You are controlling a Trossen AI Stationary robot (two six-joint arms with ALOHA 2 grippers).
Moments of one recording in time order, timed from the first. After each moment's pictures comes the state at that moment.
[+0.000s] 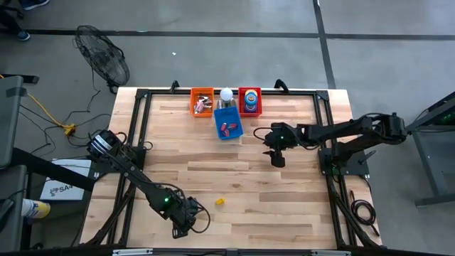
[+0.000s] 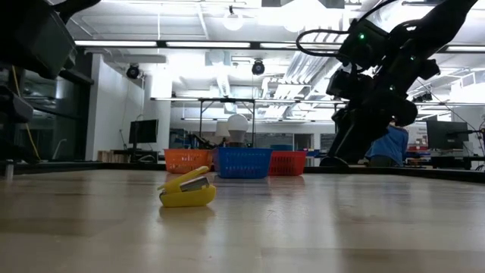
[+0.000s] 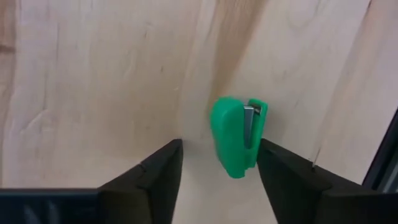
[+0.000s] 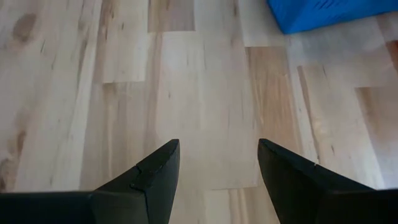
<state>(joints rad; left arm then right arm) -0.71 1.82 1.07 -0.53 0.02 -0.97 -0.19 1.33 0.51 -0.04 -0.07 -0.11</state>
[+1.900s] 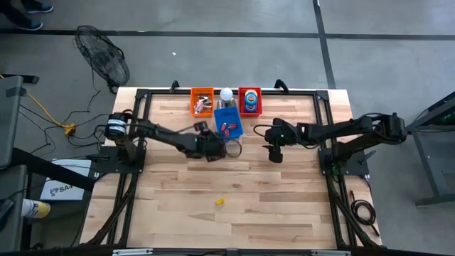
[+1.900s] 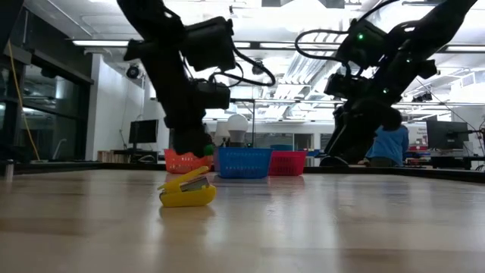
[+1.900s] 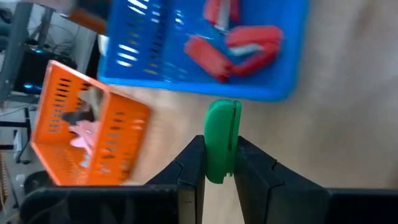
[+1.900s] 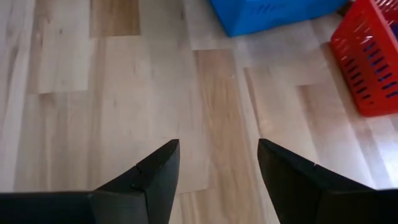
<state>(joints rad) -0.02 1.81 1.06 -0.44 -0.74 -0.16 -0.22 1.33 0.51 -0.02 0.06 -0.11</state>
